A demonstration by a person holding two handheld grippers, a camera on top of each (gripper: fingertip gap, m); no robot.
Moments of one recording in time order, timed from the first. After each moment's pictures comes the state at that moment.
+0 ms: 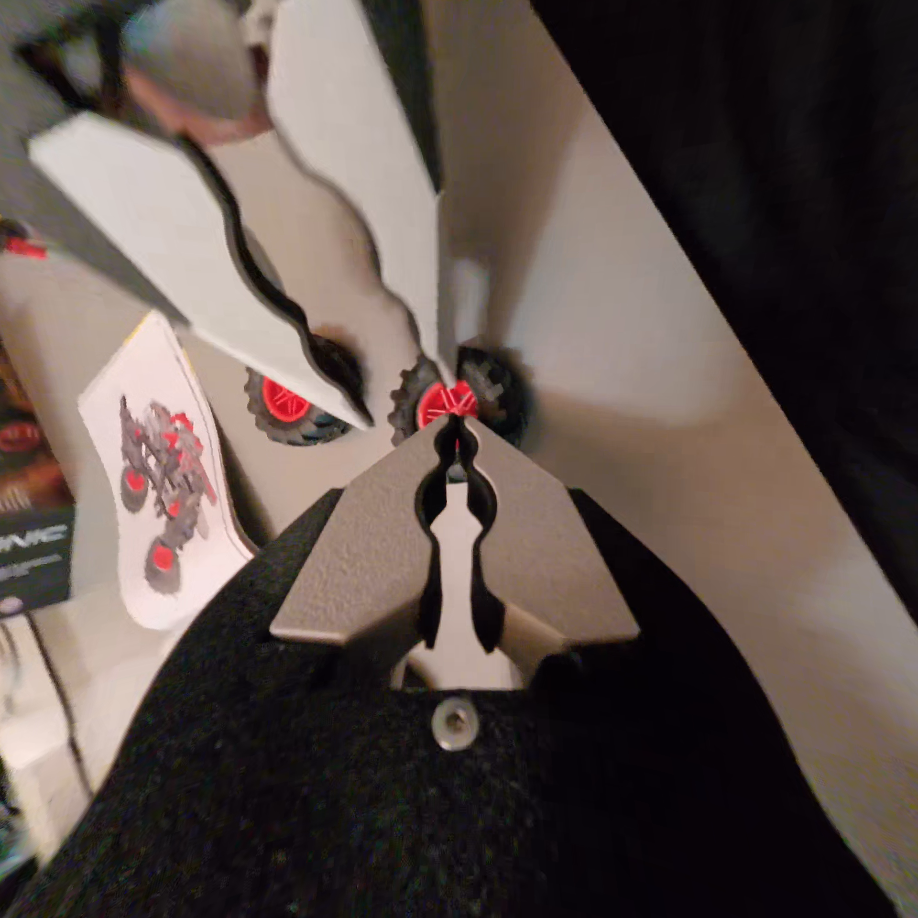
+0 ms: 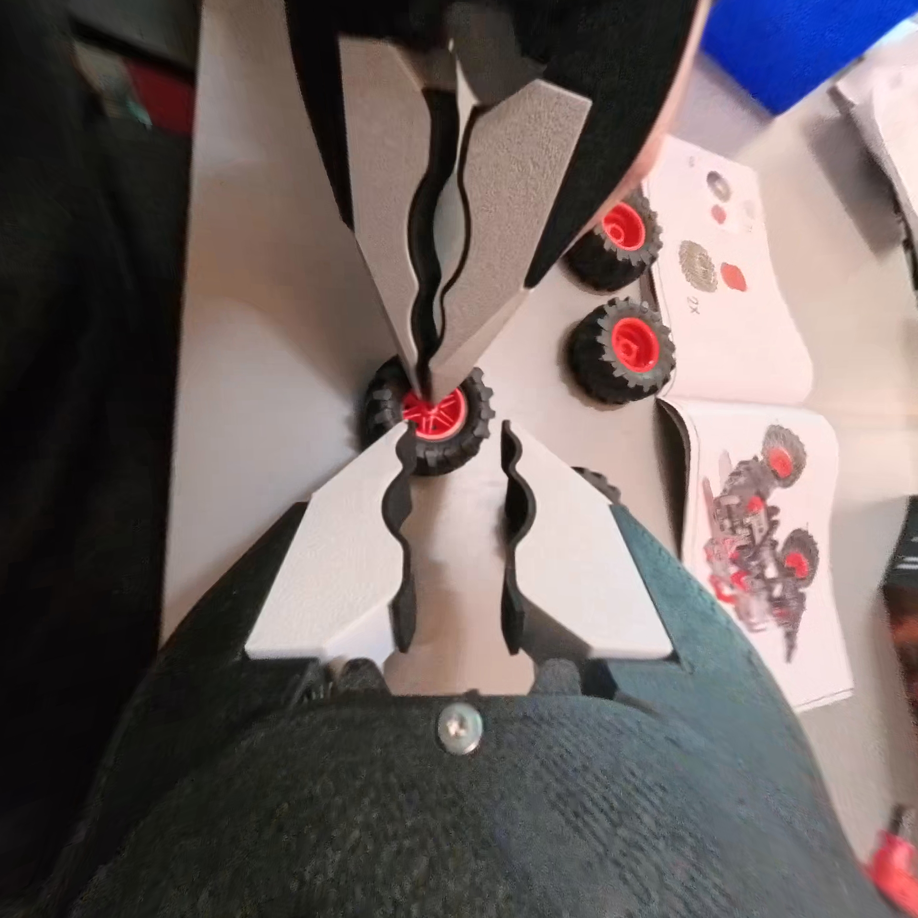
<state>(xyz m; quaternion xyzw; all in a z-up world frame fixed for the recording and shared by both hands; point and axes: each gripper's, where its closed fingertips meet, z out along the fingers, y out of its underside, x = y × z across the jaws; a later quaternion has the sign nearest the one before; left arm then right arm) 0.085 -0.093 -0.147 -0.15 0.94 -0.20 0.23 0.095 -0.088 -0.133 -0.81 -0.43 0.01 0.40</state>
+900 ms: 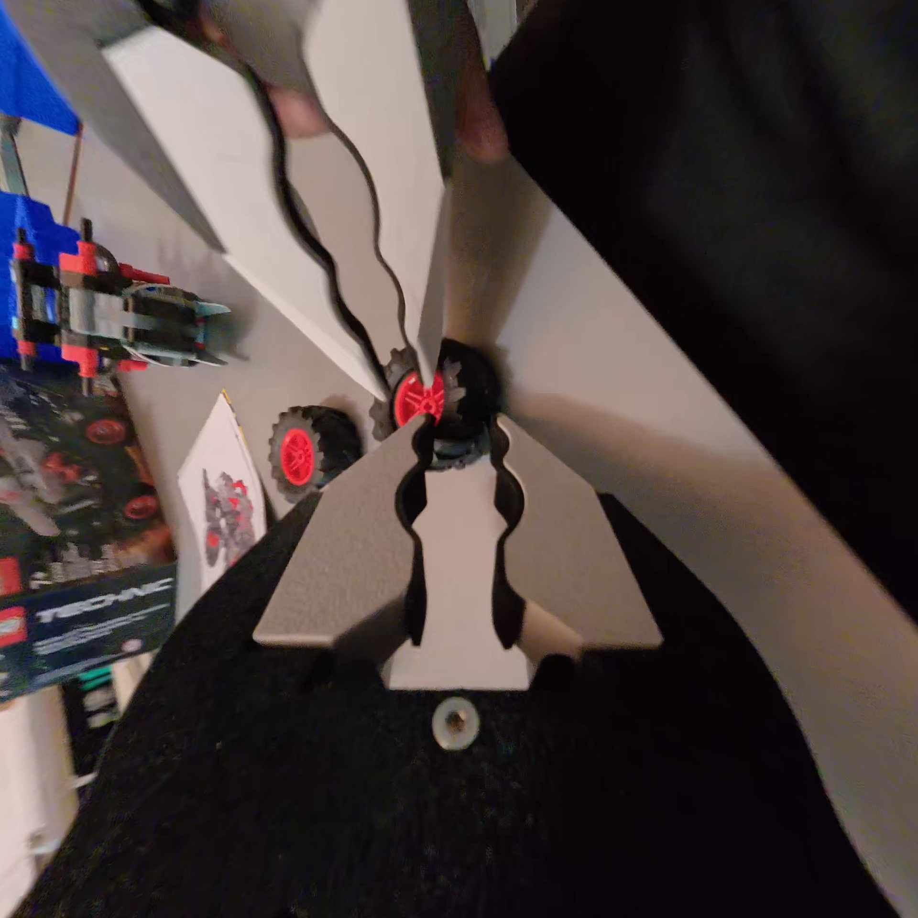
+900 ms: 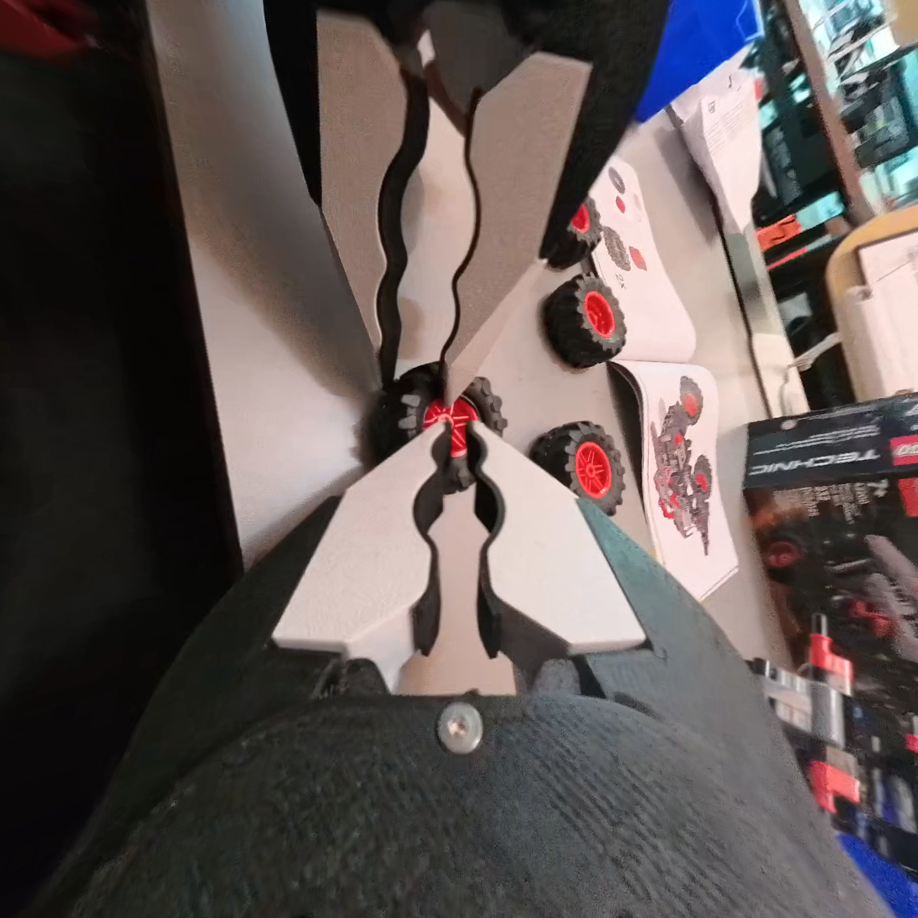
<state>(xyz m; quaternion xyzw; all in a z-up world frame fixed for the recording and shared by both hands) 0.077 -0.120 -0.150 -0.06 0.92 -0.21 0.32 0.089 -0.114 -0.138 -0.79 -0.39 -0.14 0.44</state>
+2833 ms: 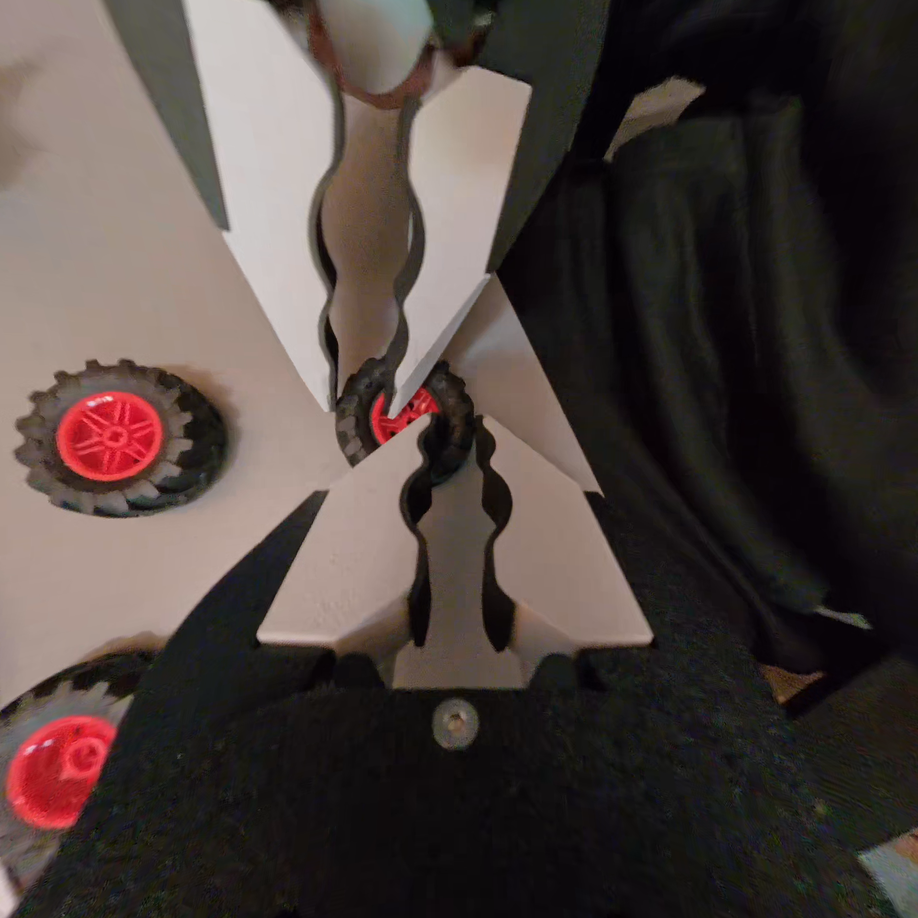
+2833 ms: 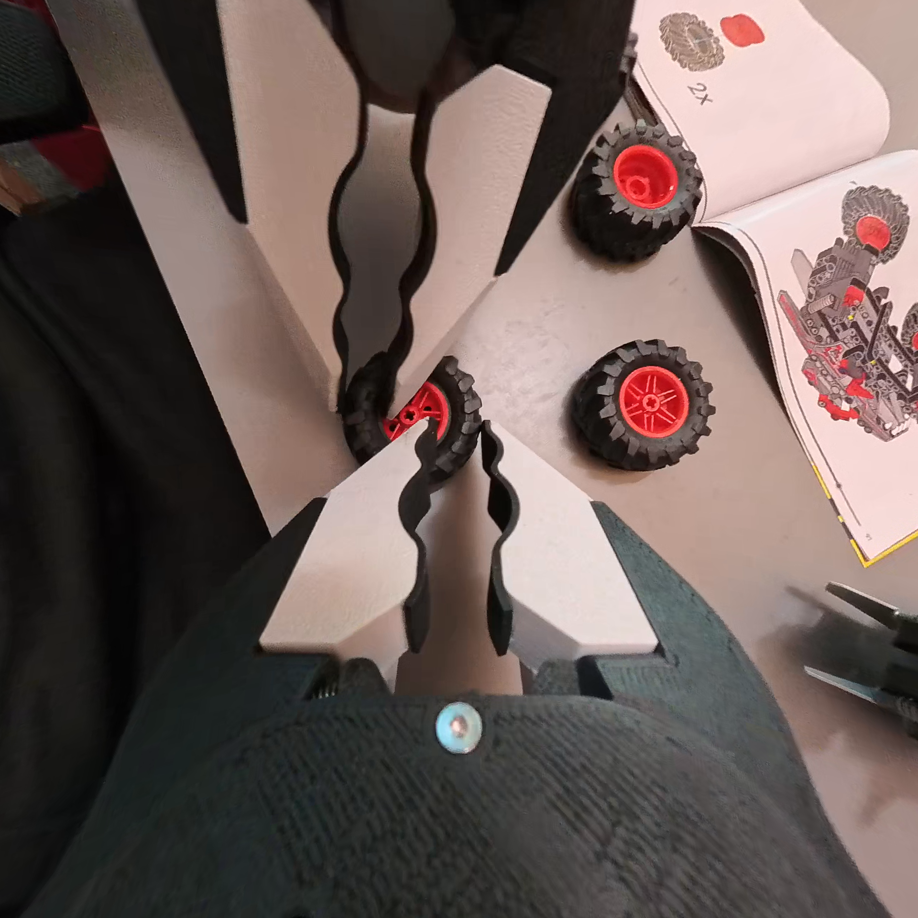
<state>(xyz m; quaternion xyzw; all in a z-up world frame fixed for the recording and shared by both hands) 0.066 -0.135 -0.146 -0.25 0.90 -0.36 -0.01 0.100 -0.112 -0.147 -0.91 -0.24 0.03 0.34</state>
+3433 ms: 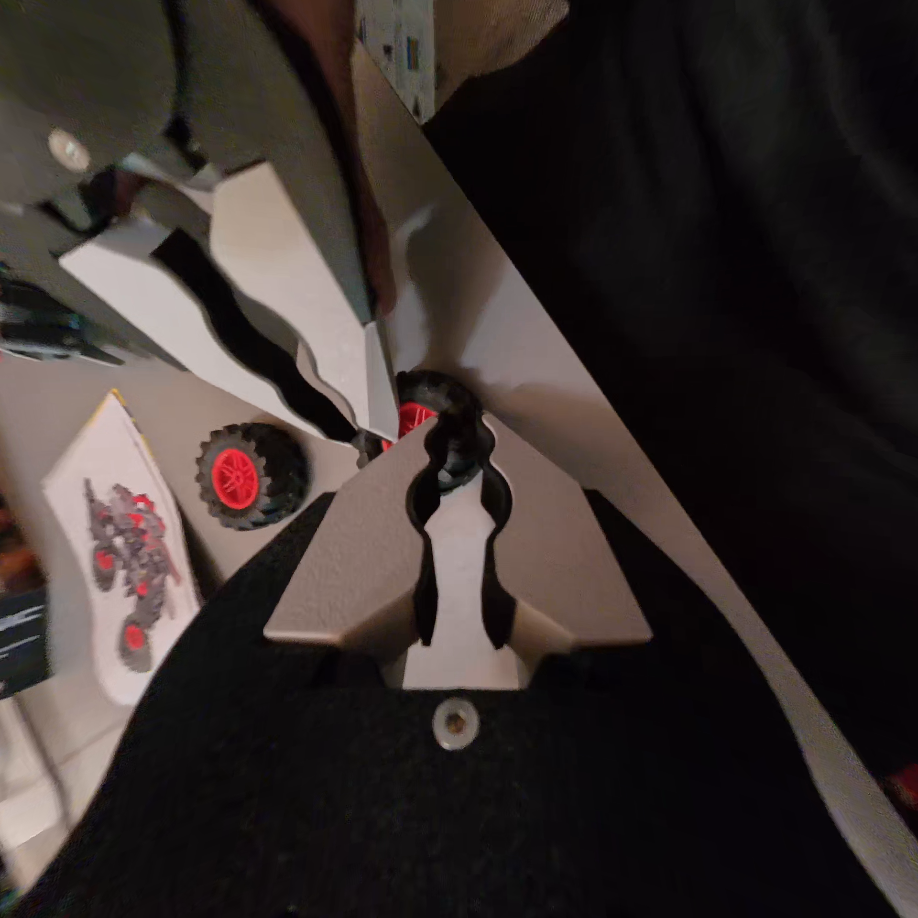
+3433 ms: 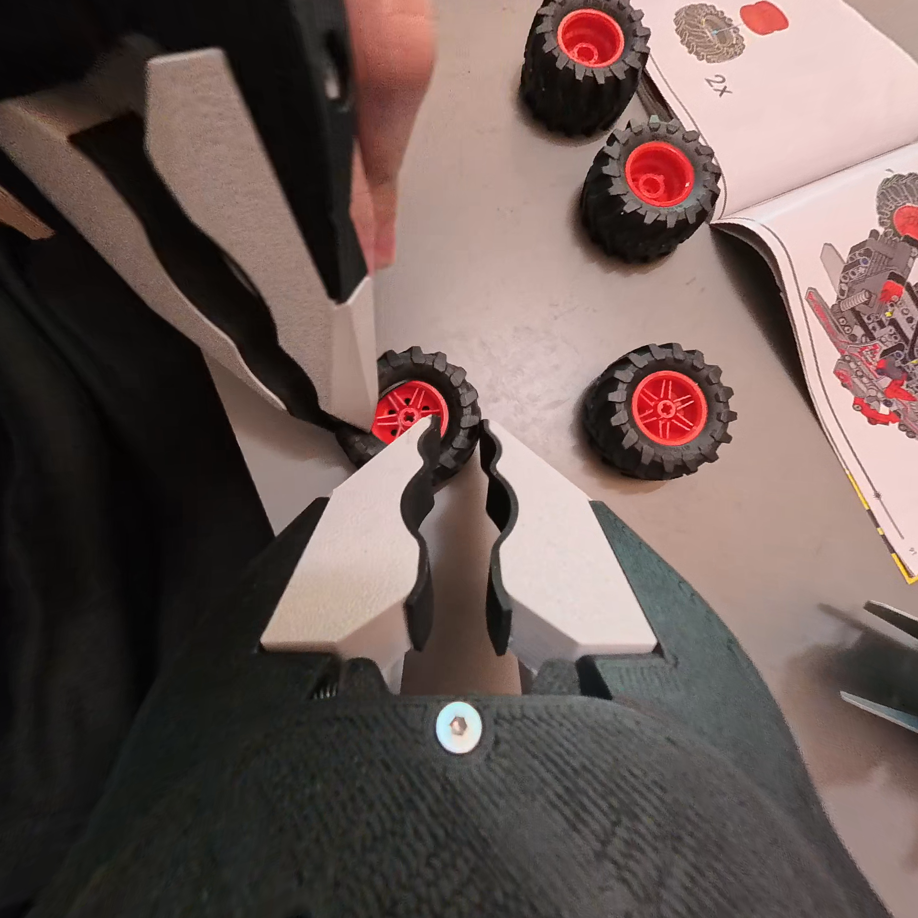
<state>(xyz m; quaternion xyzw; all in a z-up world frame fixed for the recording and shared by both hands) 0.063 -0.136 -0.149 -0.09 0.95 -0.19 0.21 0.096 -0.110 -0.149 -0.91 -0.23 0.06 0.34</state>
